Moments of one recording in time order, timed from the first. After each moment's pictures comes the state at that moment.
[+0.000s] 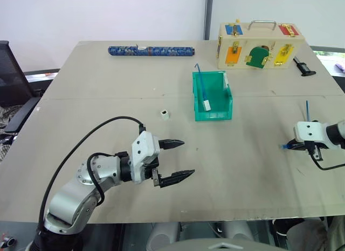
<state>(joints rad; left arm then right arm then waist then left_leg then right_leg) 0.02 0.72 -0.01 -0.62 -0.58 0.47 -0.92 -0.52 -1.07 0.22 0.49 -0.07 -0.21 1.41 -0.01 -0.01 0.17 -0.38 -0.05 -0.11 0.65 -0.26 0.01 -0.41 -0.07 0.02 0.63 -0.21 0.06</state>
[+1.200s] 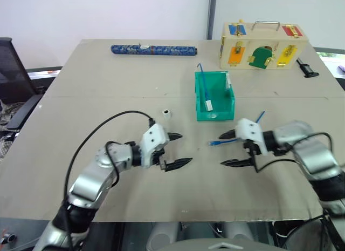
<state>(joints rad) -0.24 0.64 -0.20 -0.28 -0.35 0.41 -0.94 -0.27 -0.69 0.08 -0.27 0.21 0.41 1.23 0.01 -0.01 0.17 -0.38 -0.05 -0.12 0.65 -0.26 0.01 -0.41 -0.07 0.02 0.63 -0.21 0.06</state>
